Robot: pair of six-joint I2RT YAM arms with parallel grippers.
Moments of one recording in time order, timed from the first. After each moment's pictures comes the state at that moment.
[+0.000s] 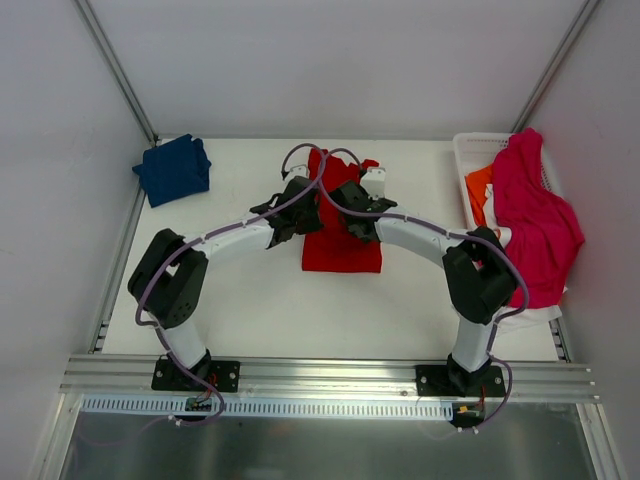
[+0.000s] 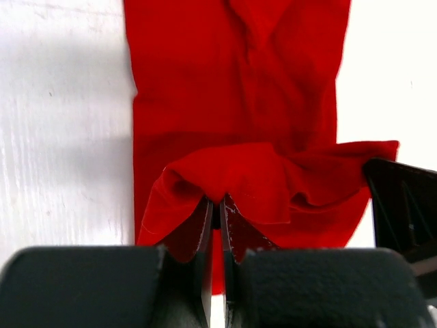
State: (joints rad) left arm -0.66 1.72 1.15 -0.17 -0.19 -0.72; right arm 0.73 1.84 1.31 -0.50 0.73 0.65
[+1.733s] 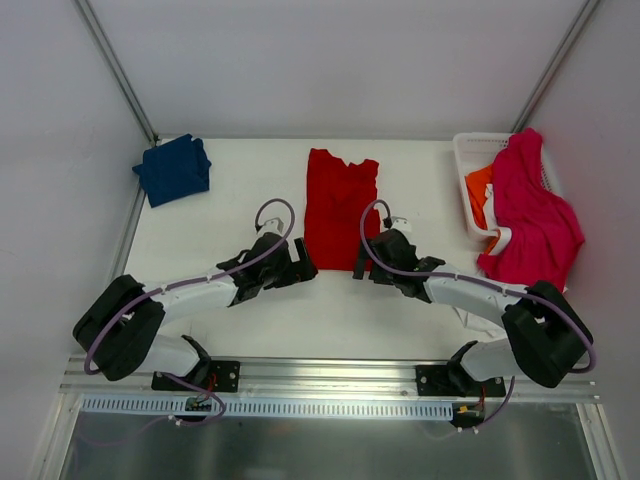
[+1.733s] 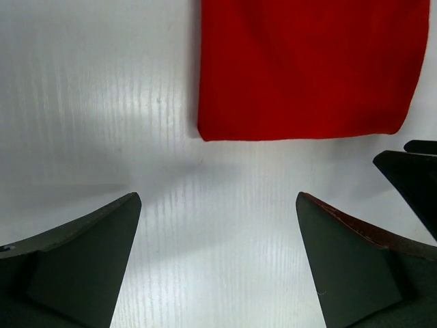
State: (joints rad) left arm -0.72 1.36 0.61 -0.03 -0.11 -0.83; right arm 0.73 1.36 0.67 -0.20 0.30 0.70
